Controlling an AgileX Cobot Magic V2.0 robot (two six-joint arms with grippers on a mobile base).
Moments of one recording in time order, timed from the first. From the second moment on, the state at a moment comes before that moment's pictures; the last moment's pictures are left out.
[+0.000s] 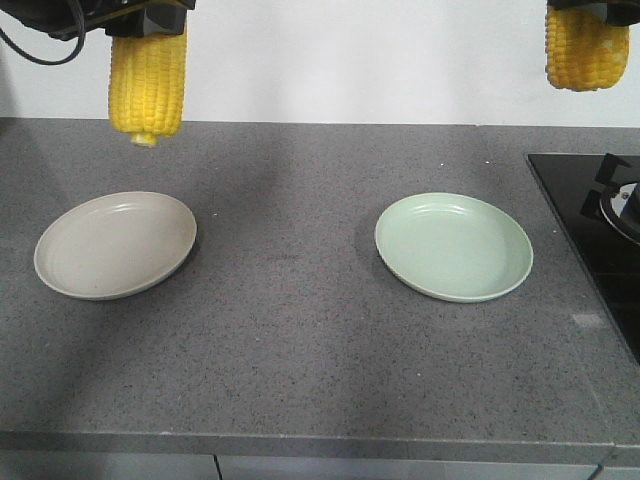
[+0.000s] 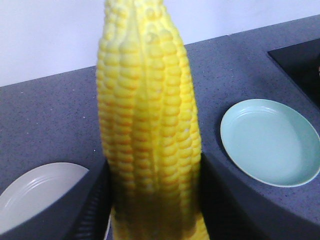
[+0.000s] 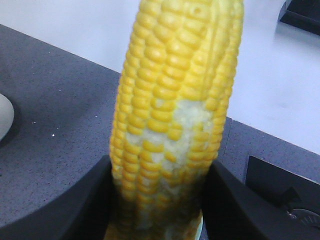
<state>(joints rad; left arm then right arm) -0.50 1.49 -1.88 0.13 1.08 -0.22 0.38 1.27 -1.72 -0.20 1.00 -0.07</state>
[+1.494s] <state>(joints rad) -0.50 1.49 -1.88 0.13 1.08 -0.22 0.38 1.27 -1.72 -0.20 1.00 -0.07</state>
